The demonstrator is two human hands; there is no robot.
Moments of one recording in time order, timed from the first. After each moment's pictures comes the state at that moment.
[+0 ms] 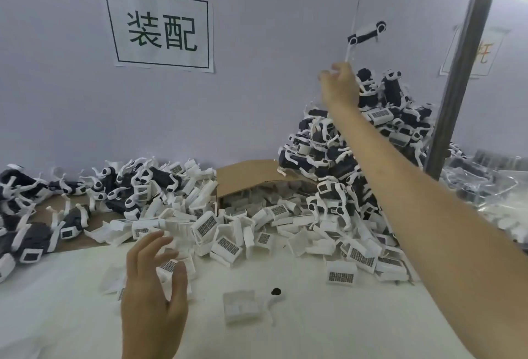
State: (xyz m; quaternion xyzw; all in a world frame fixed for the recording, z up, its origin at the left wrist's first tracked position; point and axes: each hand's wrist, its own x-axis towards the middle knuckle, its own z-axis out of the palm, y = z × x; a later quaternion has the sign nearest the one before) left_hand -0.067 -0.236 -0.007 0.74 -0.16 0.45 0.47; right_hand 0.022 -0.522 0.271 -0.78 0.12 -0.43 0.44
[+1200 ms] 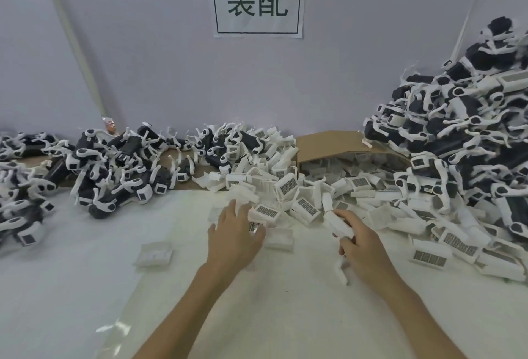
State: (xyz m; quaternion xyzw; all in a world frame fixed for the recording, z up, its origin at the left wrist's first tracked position) left_hand -0.045 -0.202 -0.013 0.96 0.01 0.12 0.25; right_hand -0.068 -0.448 -0.019 -0.86 -0.05 -0.14 0.48
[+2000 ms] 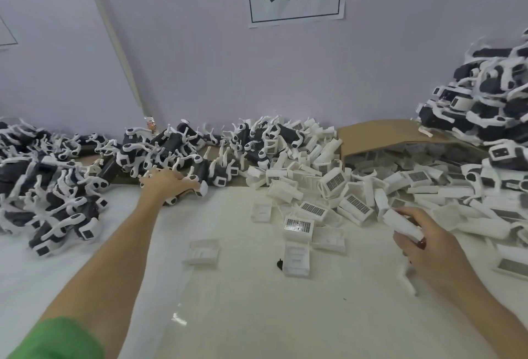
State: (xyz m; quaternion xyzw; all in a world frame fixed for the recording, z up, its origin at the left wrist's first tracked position) left_hand 0.064 0.043 0.034 0.97 0.21 0.01 0.14; right_hand -0.059 -0.449 -0.026 -0.88 -0.04 -0.18 0.45
